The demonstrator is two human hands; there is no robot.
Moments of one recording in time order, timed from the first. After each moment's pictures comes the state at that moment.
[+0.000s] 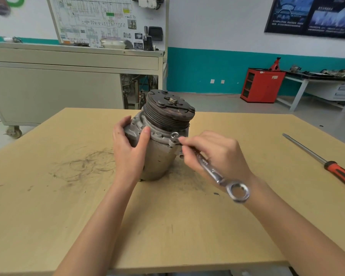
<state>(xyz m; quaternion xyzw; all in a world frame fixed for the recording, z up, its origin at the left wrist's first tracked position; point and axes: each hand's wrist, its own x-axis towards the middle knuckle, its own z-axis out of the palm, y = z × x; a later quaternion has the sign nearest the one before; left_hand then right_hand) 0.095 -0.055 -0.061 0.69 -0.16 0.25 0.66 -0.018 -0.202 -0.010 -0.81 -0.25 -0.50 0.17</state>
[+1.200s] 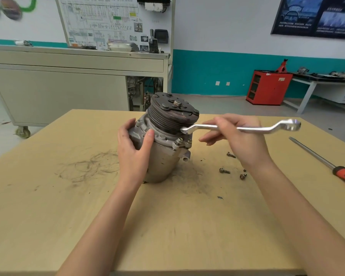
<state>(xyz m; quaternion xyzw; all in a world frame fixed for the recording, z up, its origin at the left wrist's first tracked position) 0.095 -0.055 -0.062 0.69 -0.16 0.24 0.67 -0.001 -0.242 0.008 -0.76 -0.11 -0.31 0.56</state>
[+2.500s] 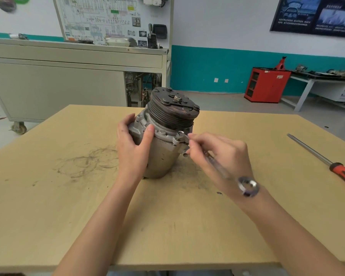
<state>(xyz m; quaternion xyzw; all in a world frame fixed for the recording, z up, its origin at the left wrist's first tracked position) 0.096 -0.055 -0.062 0.69 -0.16 0.25 0.67 -0.022 -0.196 -0.018 -0.81 -0.18 -0.51 0.24</state>
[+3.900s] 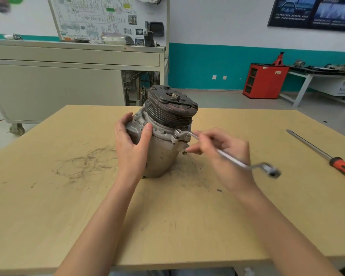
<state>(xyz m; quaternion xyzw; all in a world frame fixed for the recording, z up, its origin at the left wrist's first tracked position) 0.093 -0.055 -0.060 0.68 -0.15 0.24 0.67 -0.011 -0.203 -0.032 -0.73 -0.13 -0.42 0.52</state>
